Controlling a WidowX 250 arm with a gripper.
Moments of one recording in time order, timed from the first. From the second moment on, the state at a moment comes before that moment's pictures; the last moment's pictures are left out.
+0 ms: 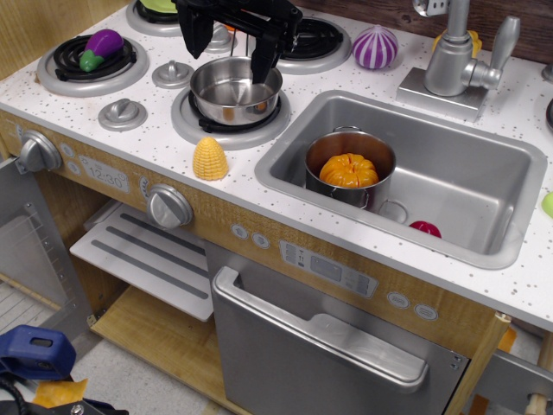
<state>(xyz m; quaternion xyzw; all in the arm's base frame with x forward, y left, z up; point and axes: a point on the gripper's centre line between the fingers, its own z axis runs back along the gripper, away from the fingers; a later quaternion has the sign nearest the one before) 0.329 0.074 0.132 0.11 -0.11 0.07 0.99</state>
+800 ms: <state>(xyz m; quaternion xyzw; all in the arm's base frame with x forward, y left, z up) 0.341 0.106 0.078 0.06 -0.10 0.07 0.99</state>
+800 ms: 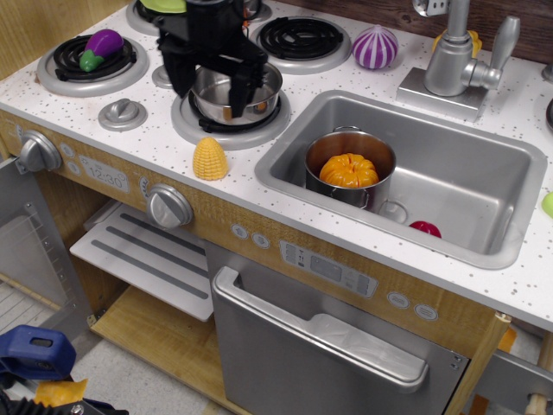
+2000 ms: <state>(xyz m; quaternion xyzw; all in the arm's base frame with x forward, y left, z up) 0.337 0.110 0.029 0.02 -0.12 0.11 0.99</state>
